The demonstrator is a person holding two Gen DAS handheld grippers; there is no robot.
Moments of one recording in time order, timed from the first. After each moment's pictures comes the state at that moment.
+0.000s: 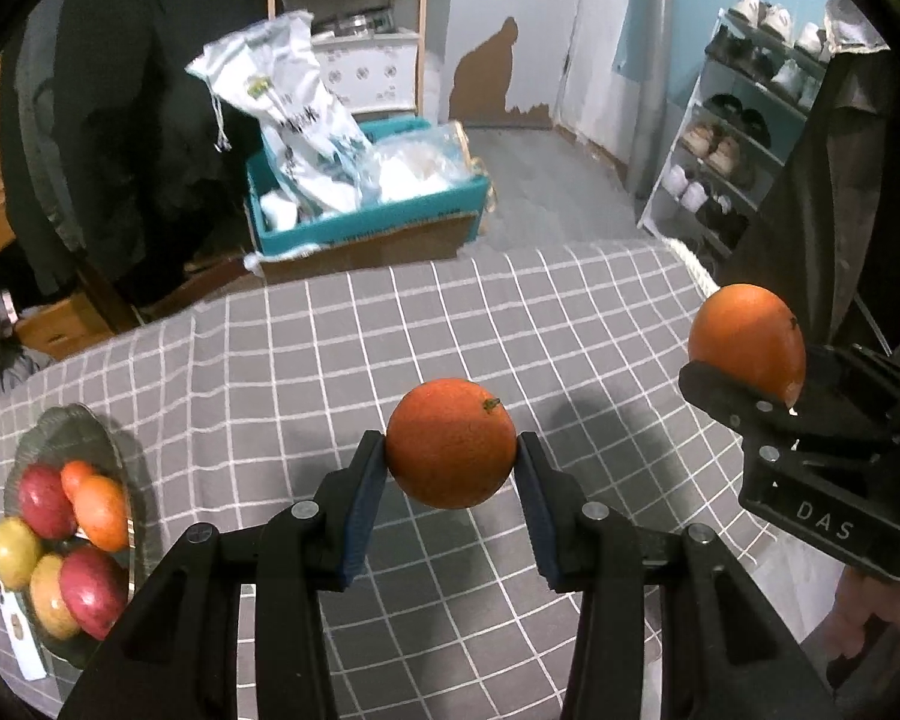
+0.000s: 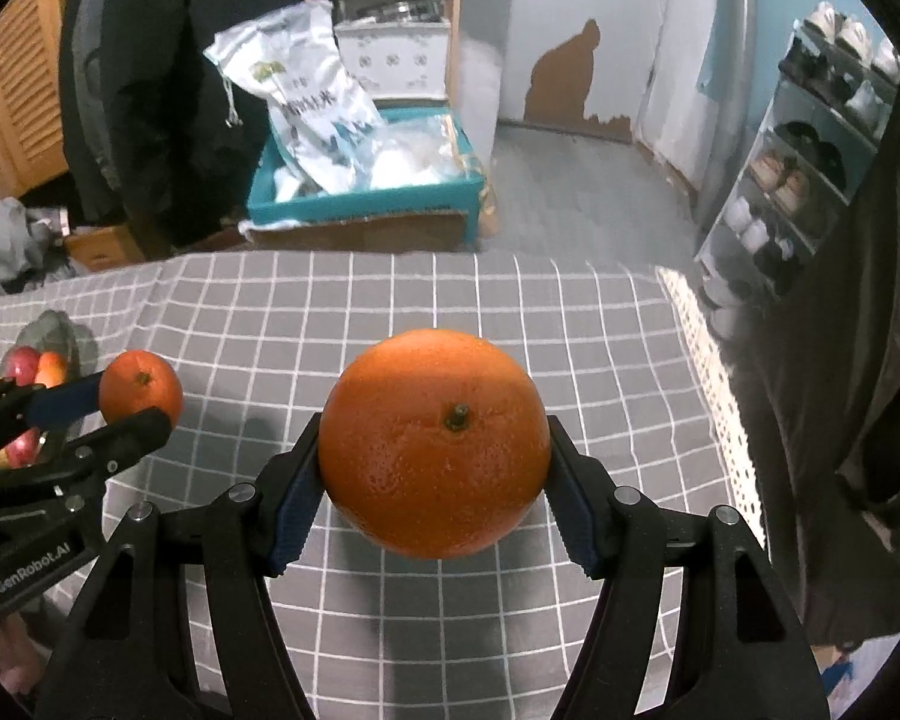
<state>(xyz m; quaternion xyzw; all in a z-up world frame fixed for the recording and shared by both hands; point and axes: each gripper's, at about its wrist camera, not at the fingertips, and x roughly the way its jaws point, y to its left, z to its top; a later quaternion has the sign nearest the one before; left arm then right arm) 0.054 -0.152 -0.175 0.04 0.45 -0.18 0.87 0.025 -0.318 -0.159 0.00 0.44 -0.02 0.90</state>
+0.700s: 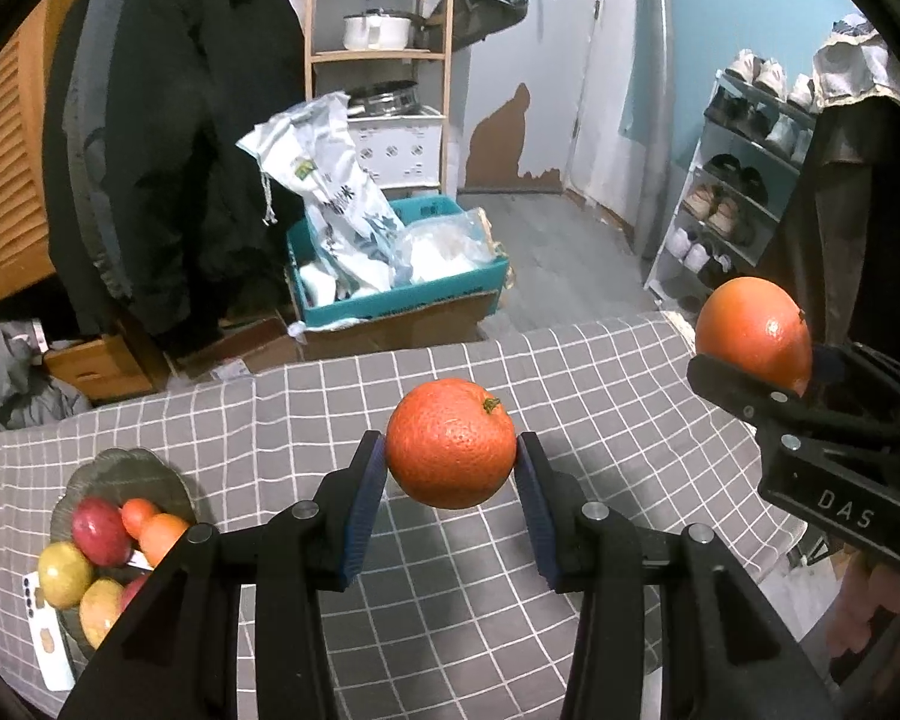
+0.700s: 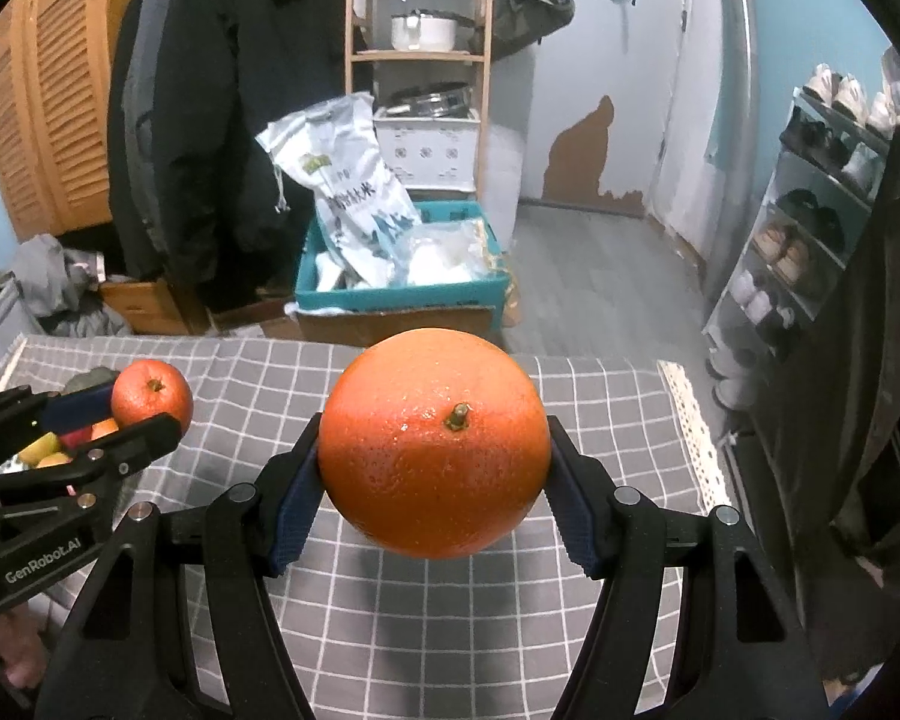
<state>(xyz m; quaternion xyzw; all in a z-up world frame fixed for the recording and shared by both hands) 0.042 -0.115 -0.121 0.03 0.39 -0.17 0.91 0.015 -0.290 -0.094 -0.01 0.36 0.00 0.93</state>
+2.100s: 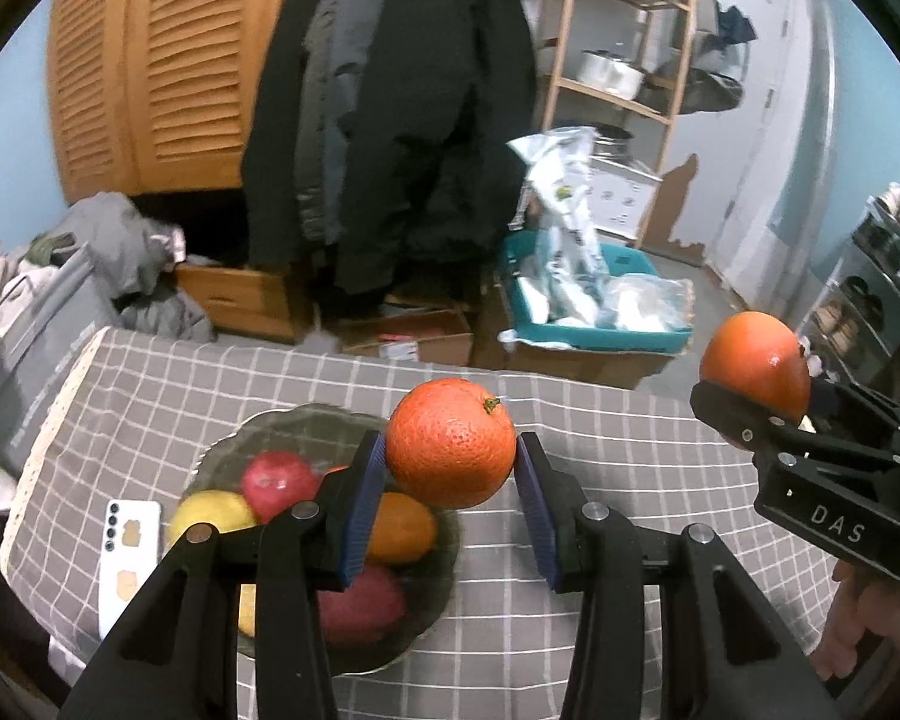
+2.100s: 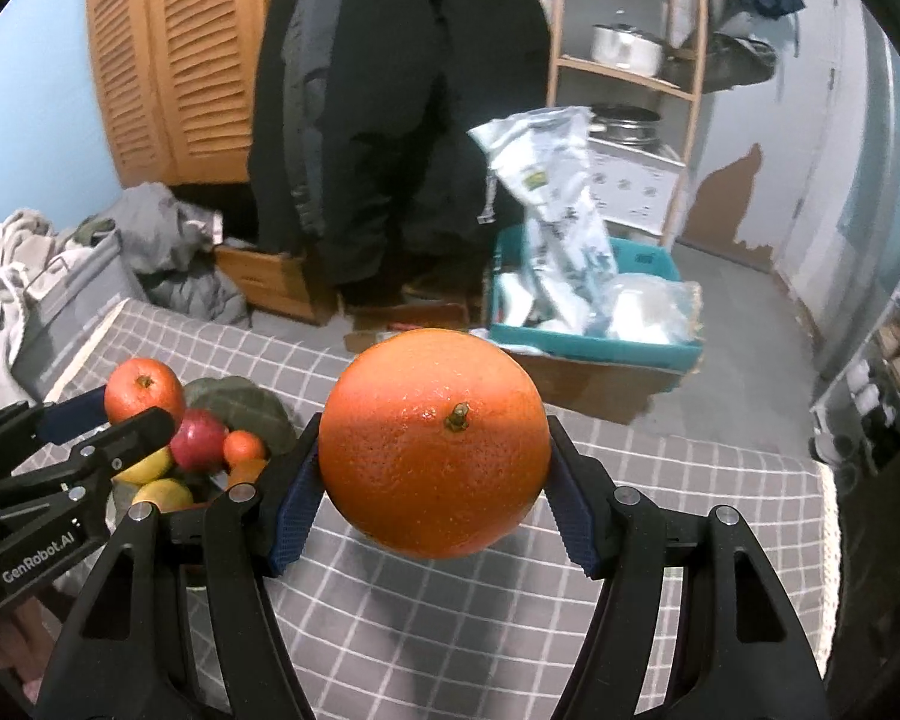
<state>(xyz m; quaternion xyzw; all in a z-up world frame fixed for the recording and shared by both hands) 0.058 0.082 -0.127 -0.07 0.38 -0.01 0.92 0.087 -0.104 -0.101 -0.05 0.38 0.14 0.91</state>
